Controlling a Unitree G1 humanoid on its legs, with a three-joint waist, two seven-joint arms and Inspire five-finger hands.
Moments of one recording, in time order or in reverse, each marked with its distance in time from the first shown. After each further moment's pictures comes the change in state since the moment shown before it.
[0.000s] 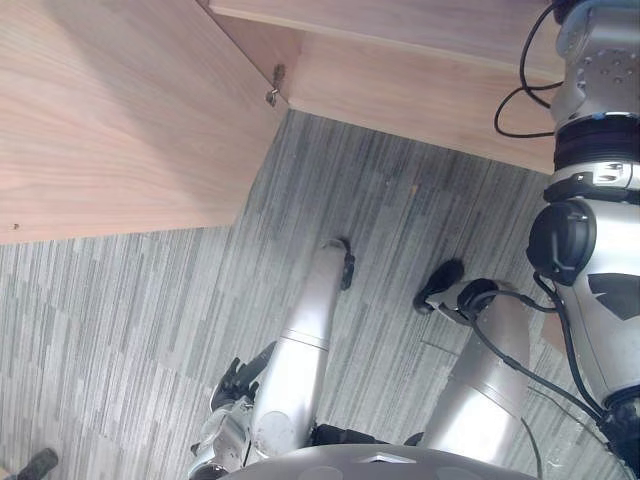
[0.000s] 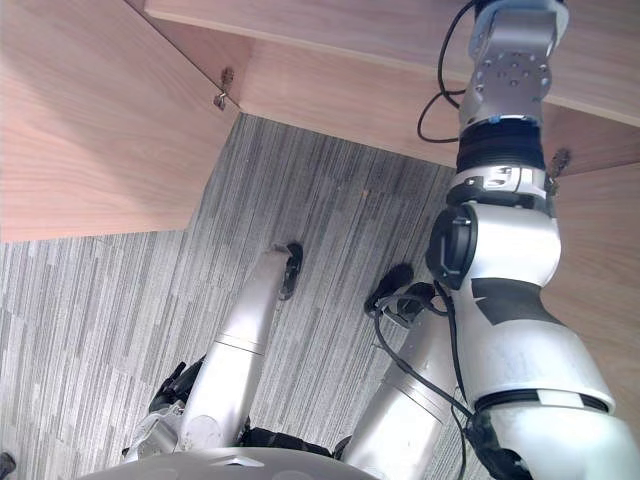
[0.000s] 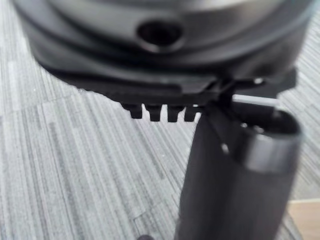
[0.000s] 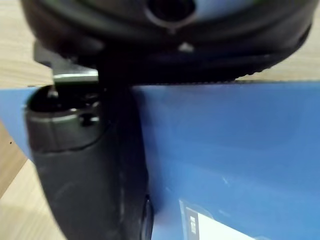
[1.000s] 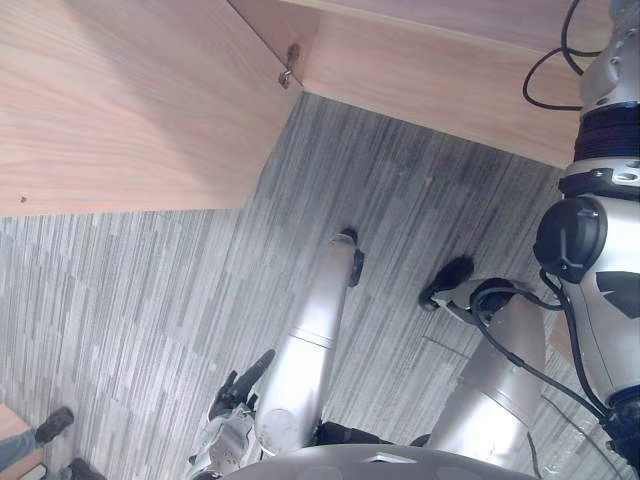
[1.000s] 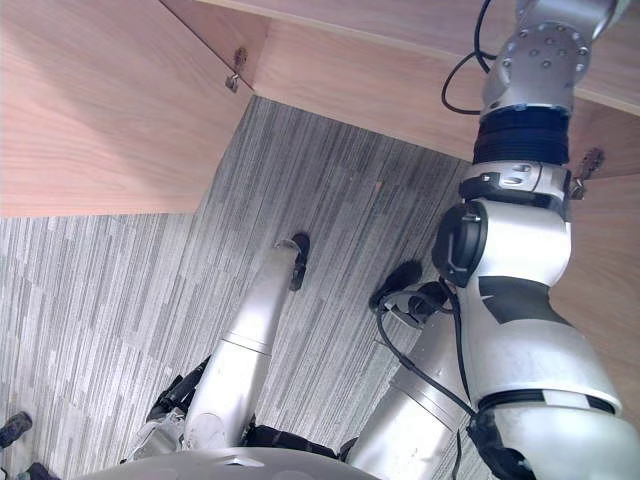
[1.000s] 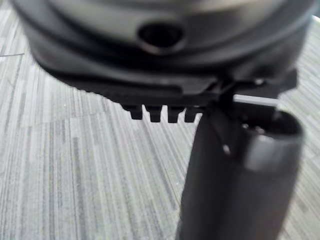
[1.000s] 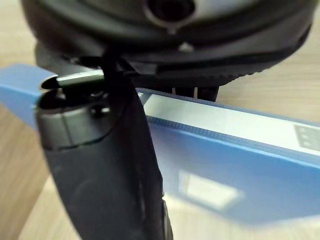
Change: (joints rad) left arm 0.022 0.000 0.045 0.027 -0.059 0.021 0.015; right arm 0.020 -0.019 0.013 -0.136 -0.122 -0.078 -0.027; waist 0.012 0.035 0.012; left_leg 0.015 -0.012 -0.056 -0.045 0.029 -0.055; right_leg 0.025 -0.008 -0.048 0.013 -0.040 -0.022
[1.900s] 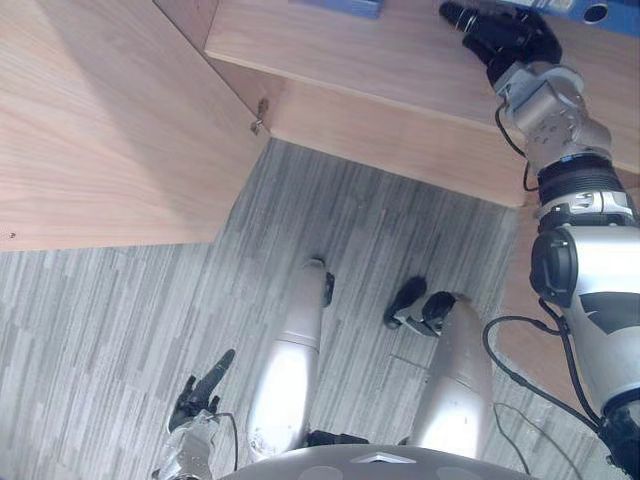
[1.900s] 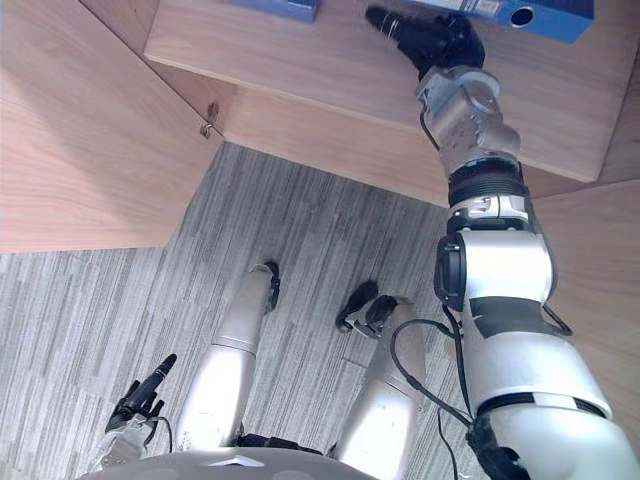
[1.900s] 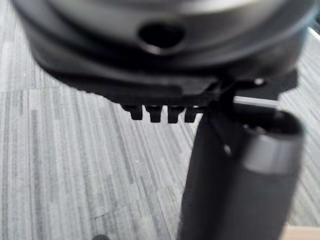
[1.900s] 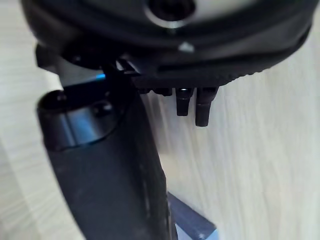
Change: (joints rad) left arm -0.026 0.042 0.377 -0.003 0.170 0.005 -0.114; right arm 0.145 -0.013 0.137 0.273 -0.813 0.472 0.427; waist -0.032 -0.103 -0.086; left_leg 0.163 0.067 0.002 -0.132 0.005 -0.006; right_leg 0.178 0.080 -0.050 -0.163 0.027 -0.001
